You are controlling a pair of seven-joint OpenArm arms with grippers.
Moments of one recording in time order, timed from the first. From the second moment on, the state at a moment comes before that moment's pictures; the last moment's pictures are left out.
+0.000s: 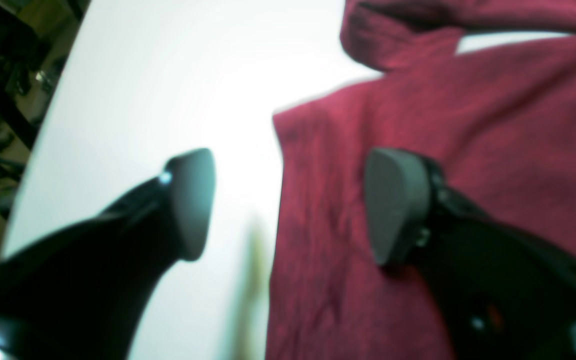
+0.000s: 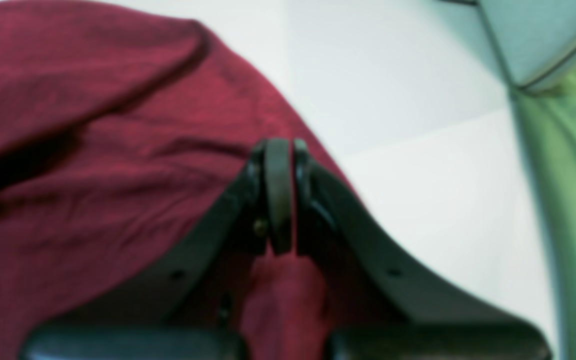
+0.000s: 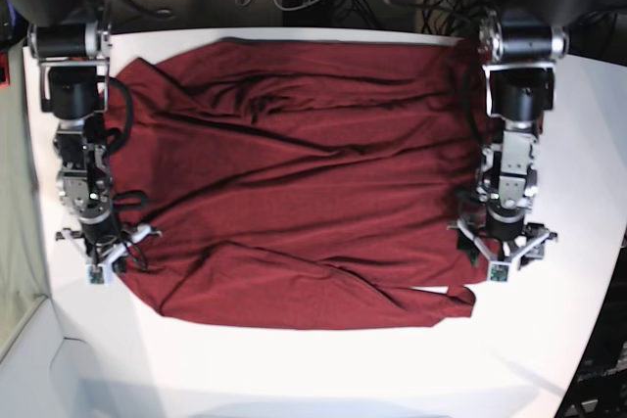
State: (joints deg) left arm -24.4 -11.4 -4.7 42.6 14.6 -0.1 1.4; right arm 24.6 17.8 0.2 41.7 3.2 9.4 -0.2
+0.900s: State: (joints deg) left arm -24.6 -5.5 -13.6 38.6 14.7 0.2 3.2; right arm 22.3 16.1 6.1 41.8 3.1 9.2 -0.1
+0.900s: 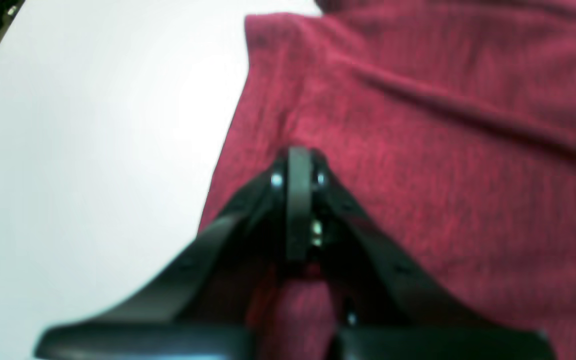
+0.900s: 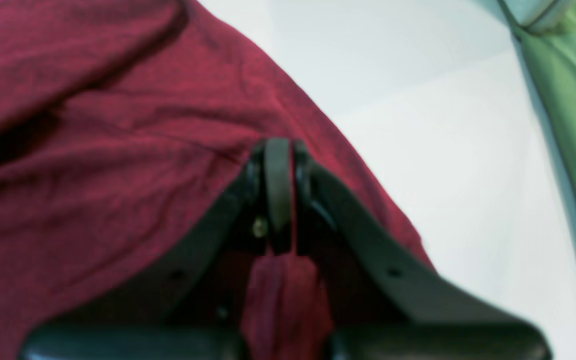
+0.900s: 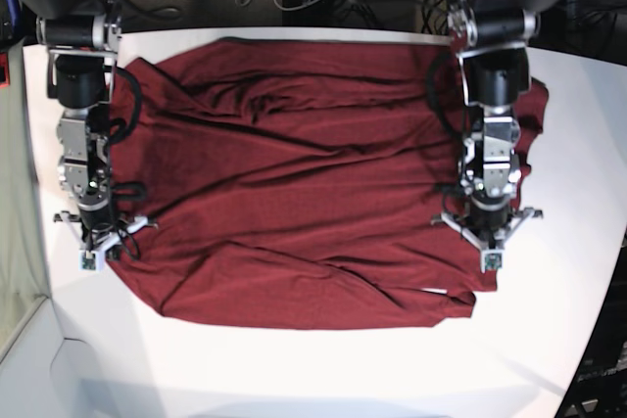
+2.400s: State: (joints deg) left arm -21.5 -7.0 -13.8 49.5 14.6 -0.3 16.9; right arm 20.9 14.8 6.1 43.6 3.5 9.2 -6.6
